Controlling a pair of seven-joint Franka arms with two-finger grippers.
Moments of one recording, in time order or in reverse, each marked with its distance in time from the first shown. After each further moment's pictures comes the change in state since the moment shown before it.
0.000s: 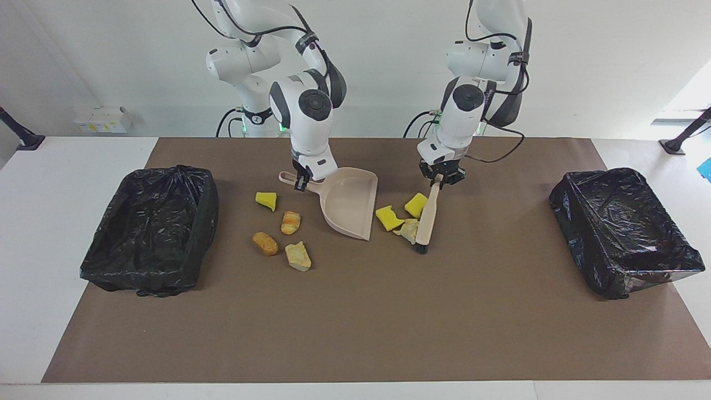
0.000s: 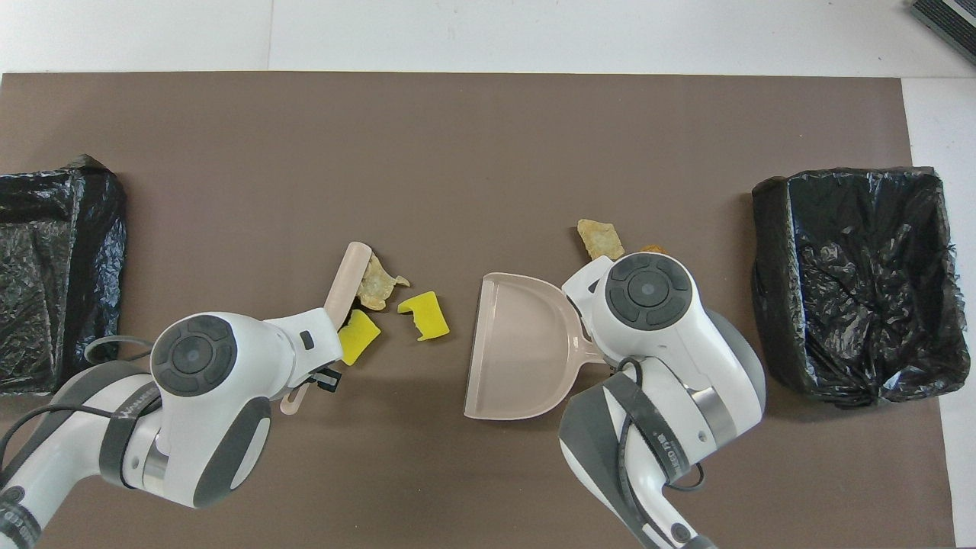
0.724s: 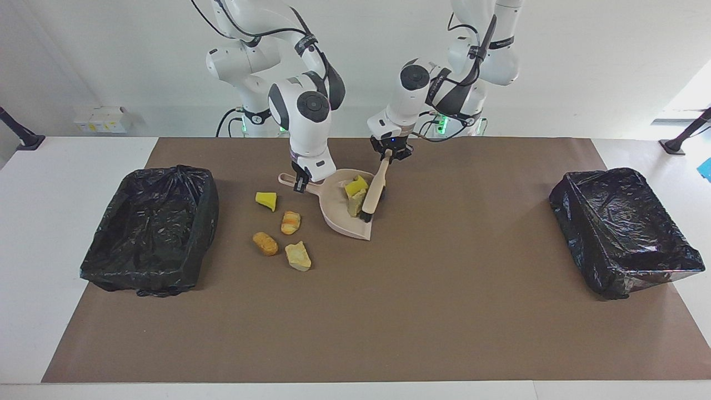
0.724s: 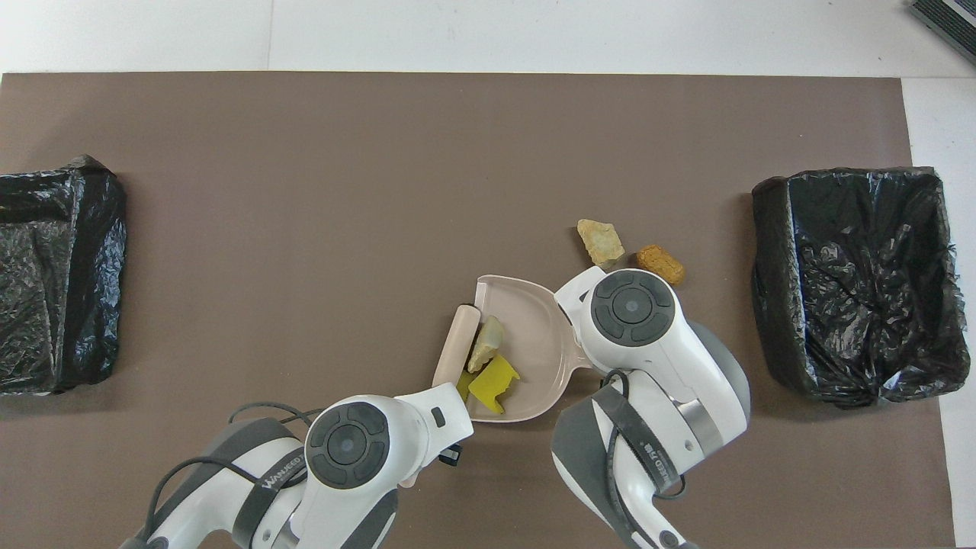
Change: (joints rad) left arm -0.310 -0.004 -0.001 0.010 -0.181 0.004 -0.252; right arm -0.003 0.000 -0.003 -0.015 -0.001 0.021 0.000
